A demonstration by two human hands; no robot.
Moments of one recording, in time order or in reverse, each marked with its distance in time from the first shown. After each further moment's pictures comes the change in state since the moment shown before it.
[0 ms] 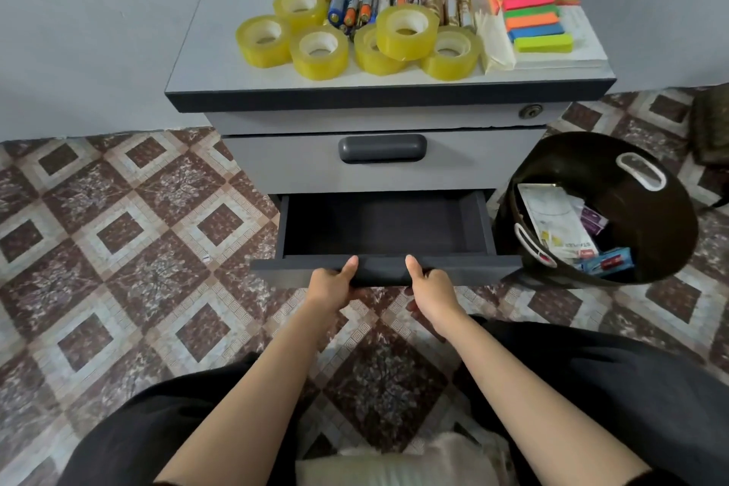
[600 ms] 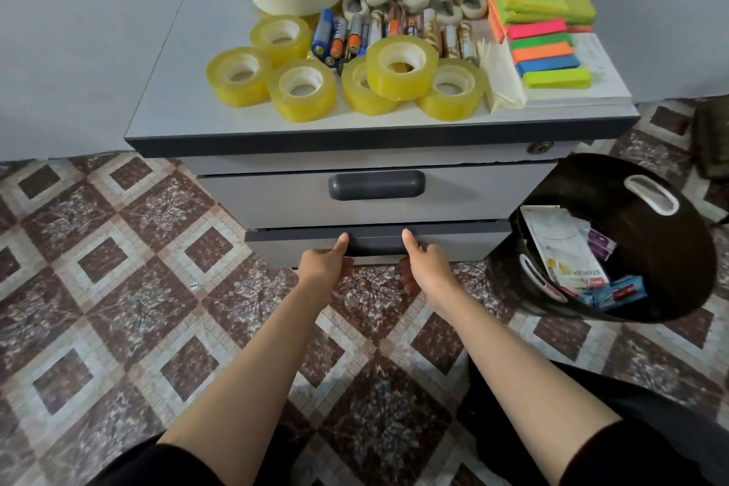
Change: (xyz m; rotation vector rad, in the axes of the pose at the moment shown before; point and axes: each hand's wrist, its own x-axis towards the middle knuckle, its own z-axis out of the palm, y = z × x) left_hand 0.057 0.065 0.009 -0.010 0.129 -0.028; right_hand 0.064 -0.056 -0.014 0.086 0.028 -0.118
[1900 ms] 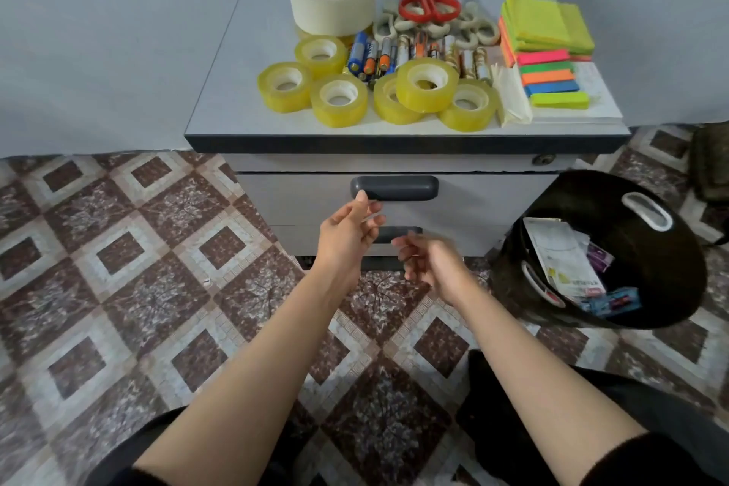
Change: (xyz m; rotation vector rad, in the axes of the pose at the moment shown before) left_hand -0.073 0.048 -0.014 -0.636 -0.286 0.240; right_hand -0.027 -0.021 -0.010 0.517 -0.293 -0.024
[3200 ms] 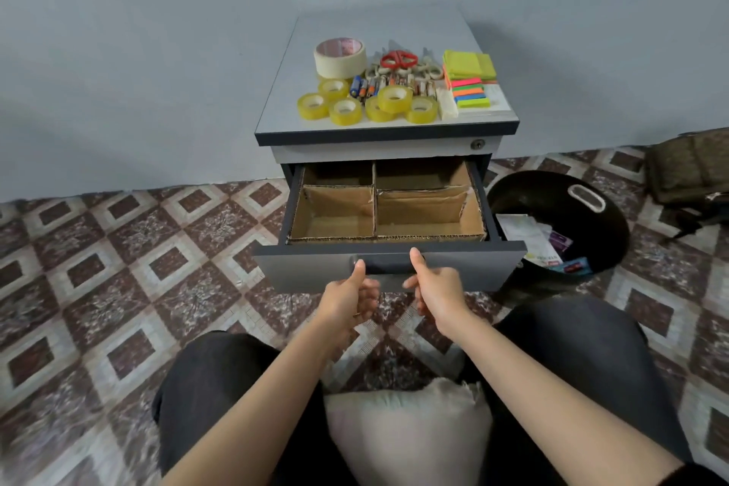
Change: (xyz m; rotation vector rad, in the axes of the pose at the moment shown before) left_hand -0.173 -0.045 -0.049 0.392 0.061 -0.162; right_hand -0.181 0.040 0.015 -0.273 0.322 -0.141
